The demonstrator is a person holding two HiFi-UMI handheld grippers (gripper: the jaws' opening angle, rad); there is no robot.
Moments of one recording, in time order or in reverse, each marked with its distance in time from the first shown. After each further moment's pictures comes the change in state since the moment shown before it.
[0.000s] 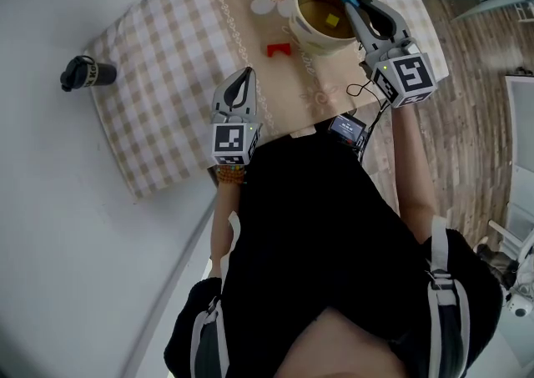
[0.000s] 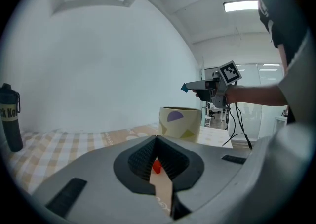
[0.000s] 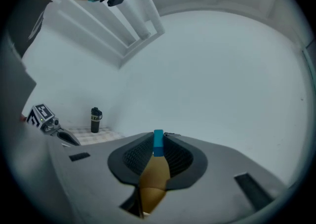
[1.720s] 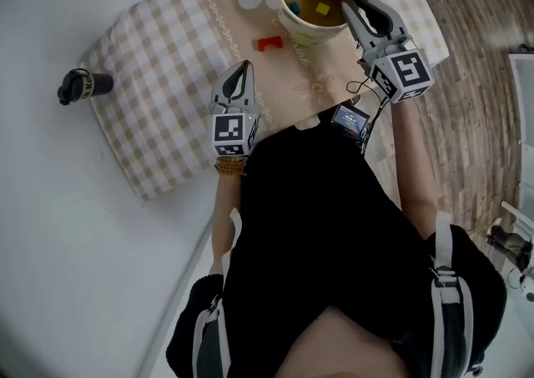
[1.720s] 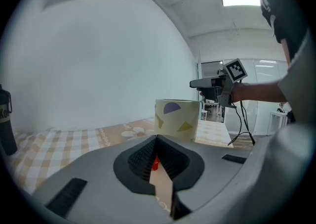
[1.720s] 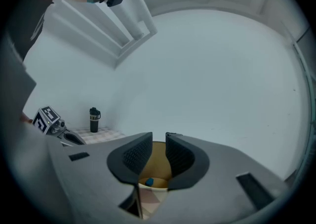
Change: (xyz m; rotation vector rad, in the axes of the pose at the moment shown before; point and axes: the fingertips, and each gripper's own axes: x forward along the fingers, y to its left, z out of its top) left arm 0.020 -0.011 -0.018 0.041 0.063 -0.043; right arm -0.029 -0.010 -0.035 0.063 0.007 -0.043
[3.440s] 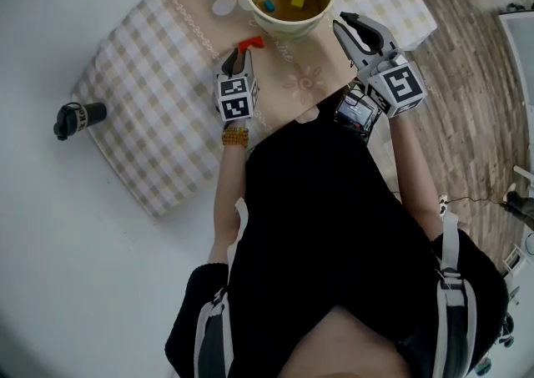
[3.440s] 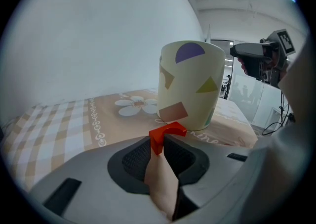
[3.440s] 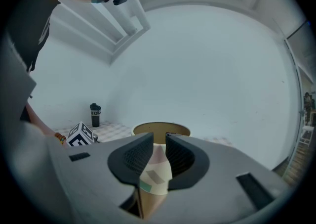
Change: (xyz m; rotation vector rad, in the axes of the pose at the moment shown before) left arm 0.094 0.006 -0.088 -0.032 0.314 0.014; right arm -0.056 0.009 -0.046 0.073 0.081 -0.058
